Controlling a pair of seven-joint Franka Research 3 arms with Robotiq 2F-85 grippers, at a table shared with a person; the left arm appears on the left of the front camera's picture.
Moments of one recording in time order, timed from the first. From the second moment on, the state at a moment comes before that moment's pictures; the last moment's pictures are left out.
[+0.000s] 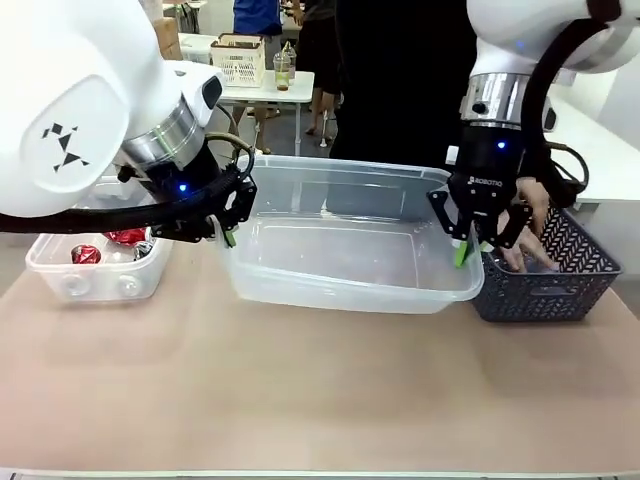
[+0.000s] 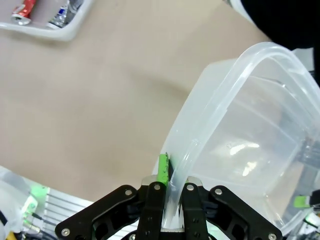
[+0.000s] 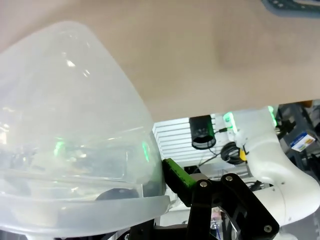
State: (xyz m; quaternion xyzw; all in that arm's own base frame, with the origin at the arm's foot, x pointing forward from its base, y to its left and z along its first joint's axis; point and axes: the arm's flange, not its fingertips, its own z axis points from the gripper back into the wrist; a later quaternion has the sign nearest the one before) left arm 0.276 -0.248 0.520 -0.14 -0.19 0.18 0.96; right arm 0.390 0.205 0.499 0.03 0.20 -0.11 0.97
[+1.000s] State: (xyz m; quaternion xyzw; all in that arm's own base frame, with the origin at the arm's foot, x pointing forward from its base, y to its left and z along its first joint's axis) left arm 0.330 -0.240 0.443 -0.10 -0.08 0.21 0.97; right arm 0.433 0.225 0.423 0.01 0.22 -0.11 0.97
